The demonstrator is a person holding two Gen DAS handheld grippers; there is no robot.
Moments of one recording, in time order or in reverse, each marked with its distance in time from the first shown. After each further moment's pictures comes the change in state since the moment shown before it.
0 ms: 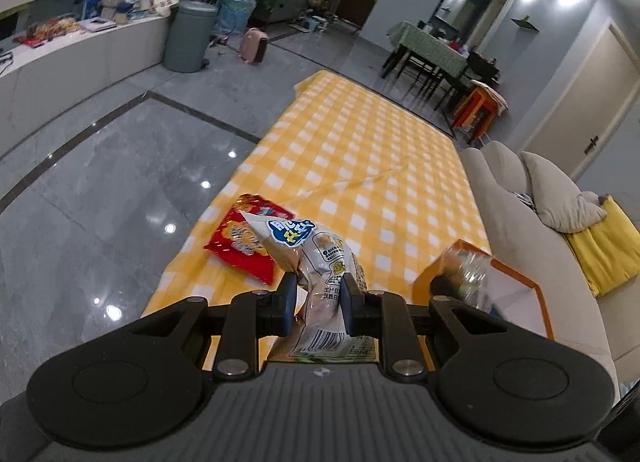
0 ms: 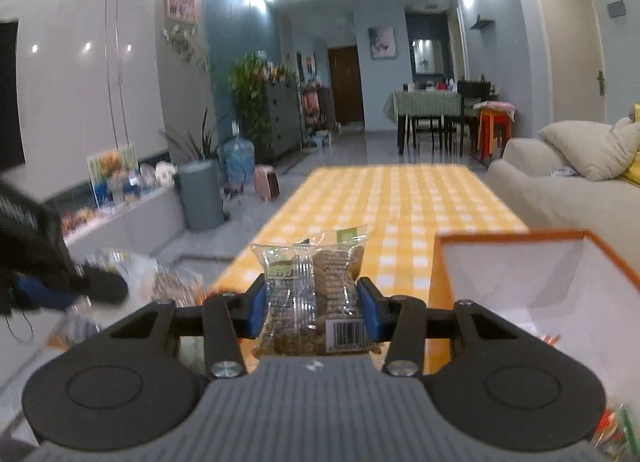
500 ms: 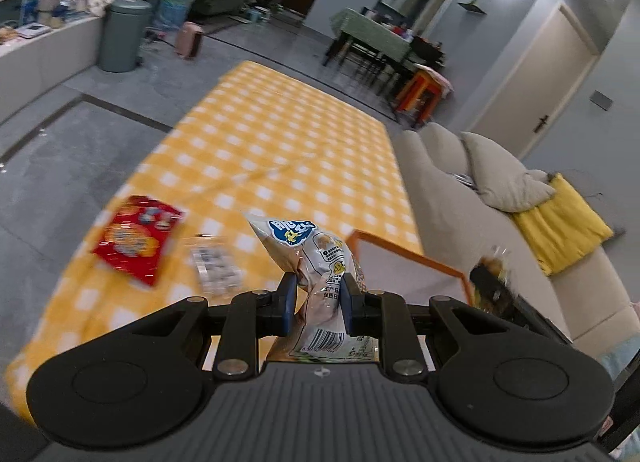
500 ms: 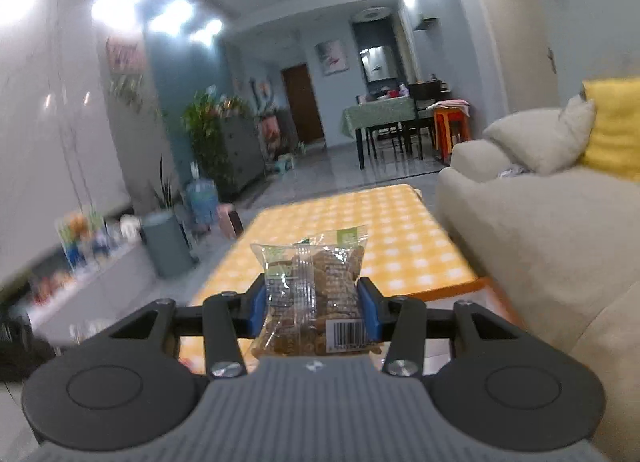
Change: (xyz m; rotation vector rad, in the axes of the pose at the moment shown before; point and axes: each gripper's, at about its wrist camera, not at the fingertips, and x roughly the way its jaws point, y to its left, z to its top) left arm 0.027 -0.093 0.002 0.056 0.034 -0.157; right arm -0.032 -0.136 0.072 0.114 -0.020 -0.072
